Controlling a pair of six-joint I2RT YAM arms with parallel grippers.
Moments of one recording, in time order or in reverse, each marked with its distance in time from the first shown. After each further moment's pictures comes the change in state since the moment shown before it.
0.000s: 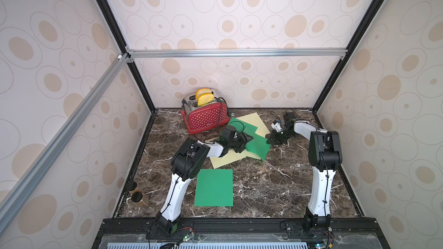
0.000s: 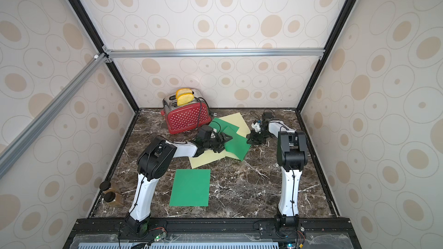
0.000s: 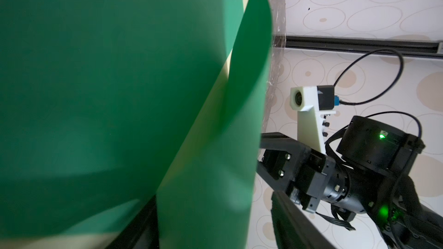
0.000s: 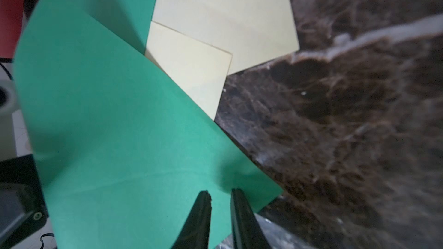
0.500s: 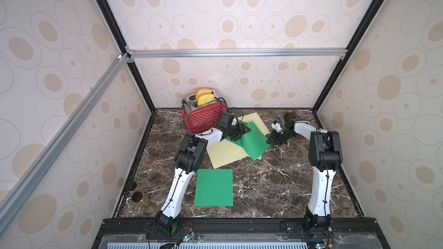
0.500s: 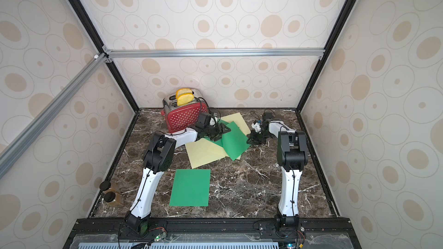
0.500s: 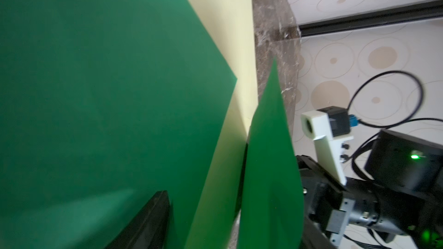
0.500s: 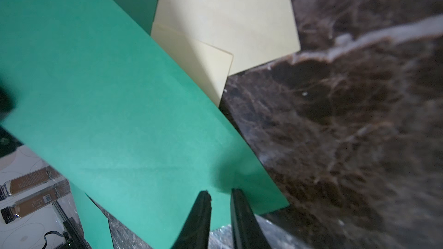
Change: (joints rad) left arm 0.078 0.164 0.375 -0.385 0.098 0.360; right arm -0.003 0.000 -0.005 0.007 -0.010 0.000
